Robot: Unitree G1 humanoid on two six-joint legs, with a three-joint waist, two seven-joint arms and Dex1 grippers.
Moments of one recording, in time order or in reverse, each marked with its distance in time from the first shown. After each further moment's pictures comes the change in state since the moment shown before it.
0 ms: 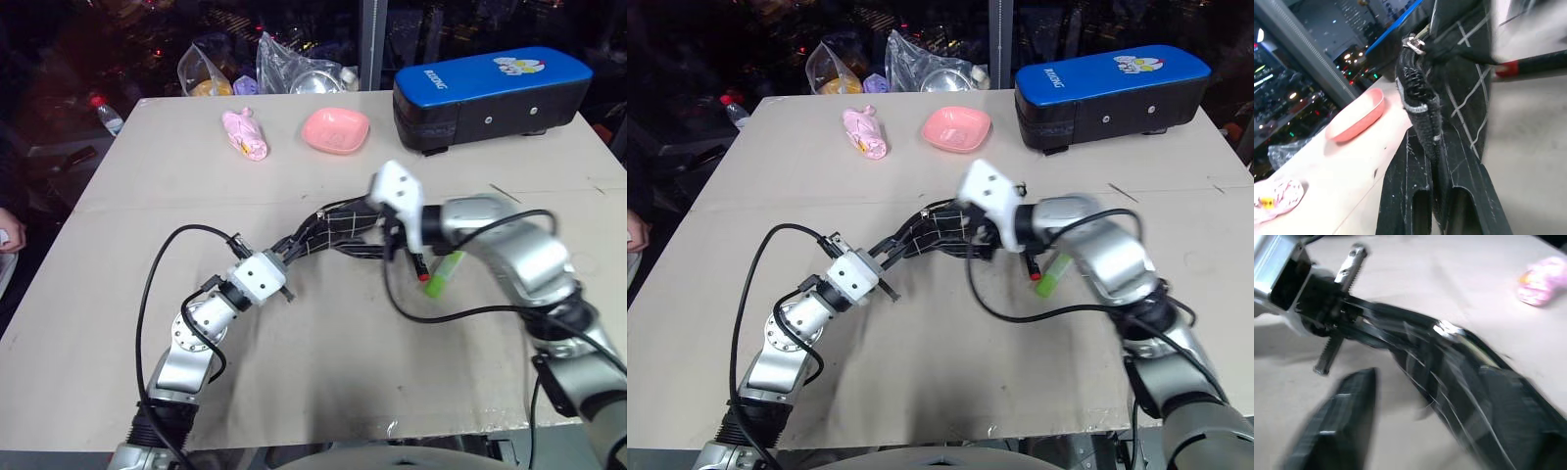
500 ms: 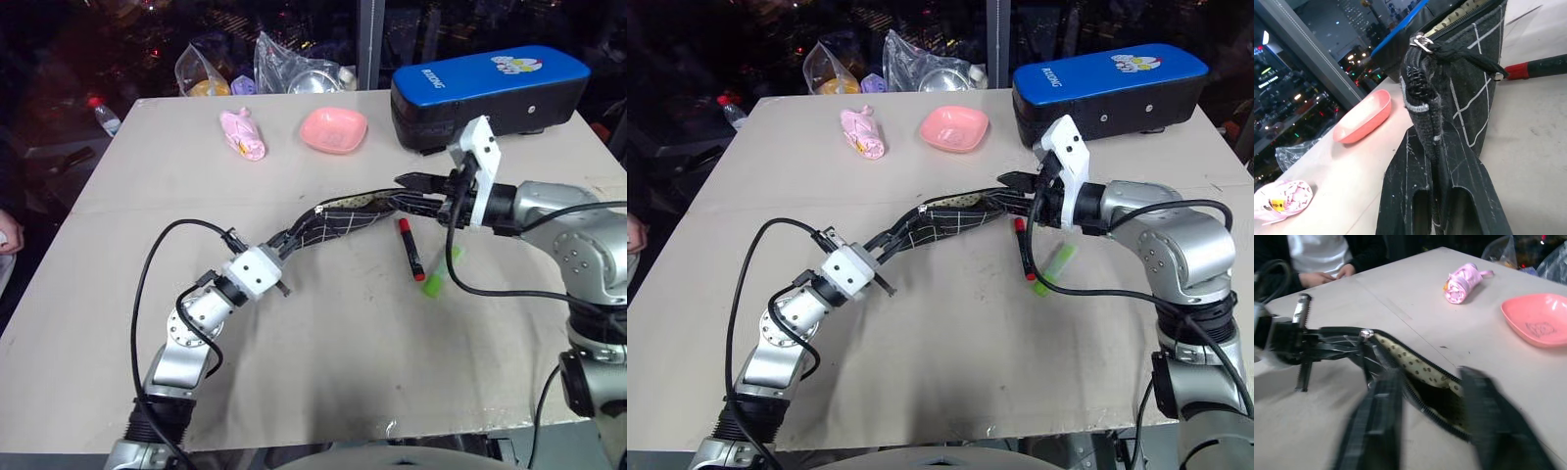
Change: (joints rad) left arm -0.030 0.006 0.012 -0.001 0.001 0.007 -0.006; right arm 0.029 -0.002 -0.210 0.010 0.159 0.143 -0.167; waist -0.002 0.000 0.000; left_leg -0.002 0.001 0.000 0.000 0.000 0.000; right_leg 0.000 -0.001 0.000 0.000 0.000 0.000
